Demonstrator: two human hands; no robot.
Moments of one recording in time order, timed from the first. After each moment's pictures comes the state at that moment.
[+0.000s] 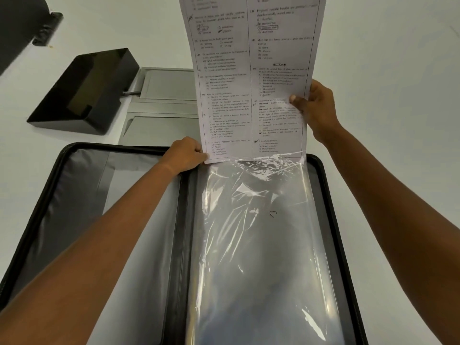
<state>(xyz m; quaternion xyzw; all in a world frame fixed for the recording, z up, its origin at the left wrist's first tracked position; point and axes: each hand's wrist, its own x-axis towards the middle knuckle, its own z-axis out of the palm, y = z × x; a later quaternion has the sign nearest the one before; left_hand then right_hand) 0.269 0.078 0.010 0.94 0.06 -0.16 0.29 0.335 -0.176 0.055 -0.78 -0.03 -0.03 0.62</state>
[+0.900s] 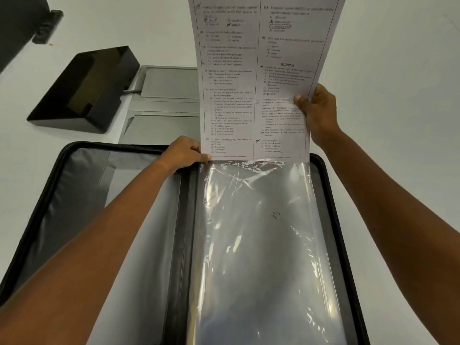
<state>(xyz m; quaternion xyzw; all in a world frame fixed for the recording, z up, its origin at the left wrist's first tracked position) 0.269 0.085 0.008 0.87 0.10 -0.19 0.44 0.333 -0.175 0.045 -0.74 0.01 -0.05 0.67</state>
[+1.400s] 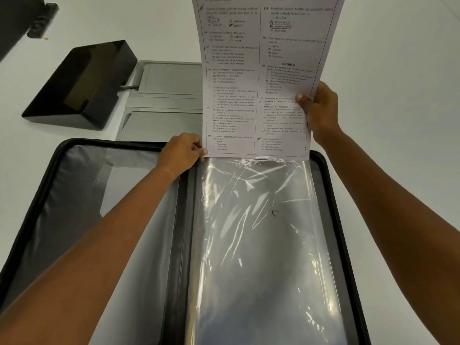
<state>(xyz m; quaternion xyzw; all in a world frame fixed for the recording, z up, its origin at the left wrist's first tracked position) 0.261 0.080 -0.001 0.94 0.04 -0.07 0.33 0.336 -0.177 0.036 -0.78 0.02 -0.08 0.61</state>
